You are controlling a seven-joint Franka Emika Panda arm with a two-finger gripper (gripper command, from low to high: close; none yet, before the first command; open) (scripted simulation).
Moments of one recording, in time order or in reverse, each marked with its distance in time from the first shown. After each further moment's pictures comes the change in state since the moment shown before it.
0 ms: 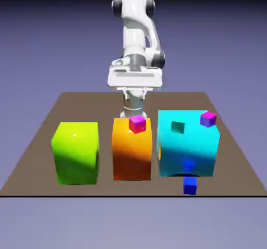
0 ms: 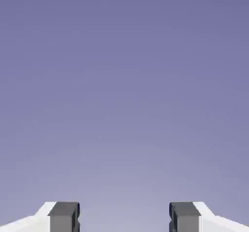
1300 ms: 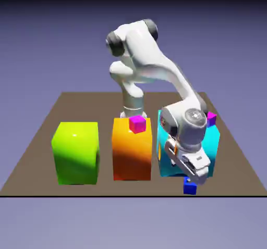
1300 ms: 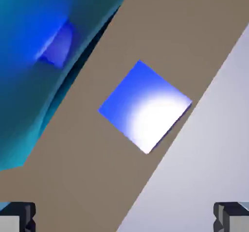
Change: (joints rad) arm -0.270 1.209 0.645 0.951 -0.342 -0.960 -1.696
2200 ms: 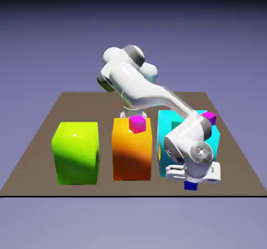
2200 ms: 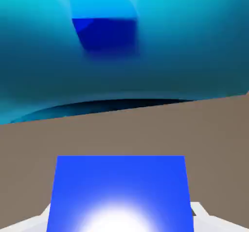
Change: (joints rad) arm -0.200 0.281 0.348 0.227 -0.091 -0.364 -0.658
